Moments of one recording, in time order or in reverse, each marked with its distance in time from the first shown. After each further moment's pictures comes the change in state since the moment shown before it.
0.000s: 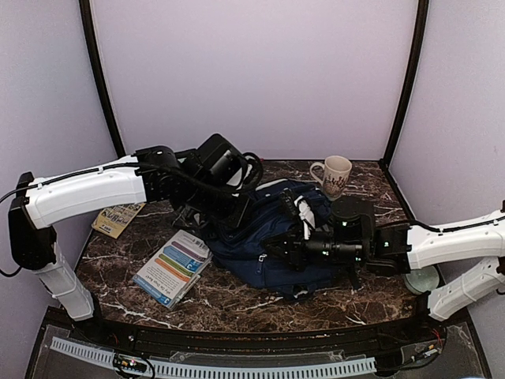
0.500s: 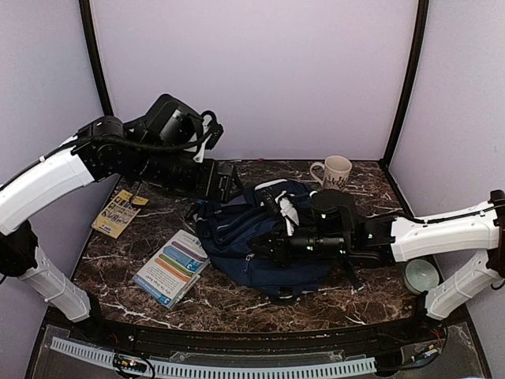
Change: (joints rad) left arm 0.004 -0.161 0.123 -0.169 -0.066 -0.089; right arm -0.002 0.126 0.124 -0.050 -0.038 -0.014
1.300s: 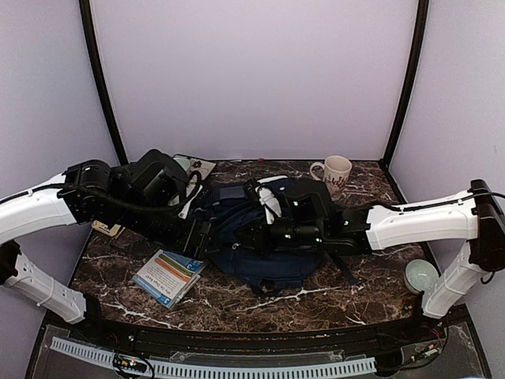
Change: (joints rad) left arm -0.085 -0.208 -0.367 0.003 0.183 -0.163; right arm -0.019 0.176 0.193 -0.077 0.049 0.016
